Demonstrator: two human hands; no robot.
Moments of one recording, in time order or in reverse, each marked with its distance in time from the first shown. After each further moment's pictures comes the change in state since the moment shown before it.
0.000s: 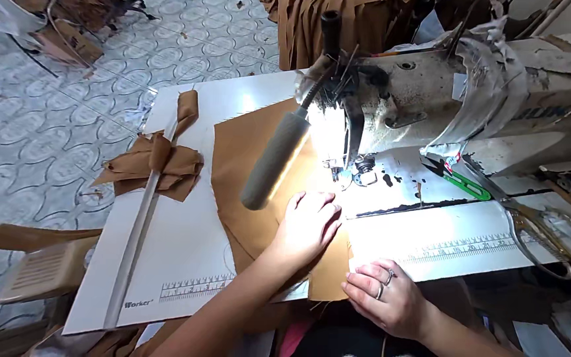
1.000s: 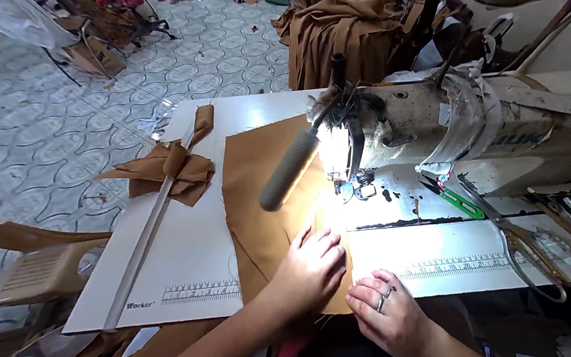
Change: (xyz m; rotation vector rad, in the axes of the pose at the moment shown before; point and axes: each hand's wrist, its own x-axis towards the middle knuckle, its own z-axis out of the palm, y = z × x) left_hand -0.039 0.021 0.007 0.071 0.152 0.144; right_hand 0.001 0.006 -0.009 0.054 -0.052 -0.004
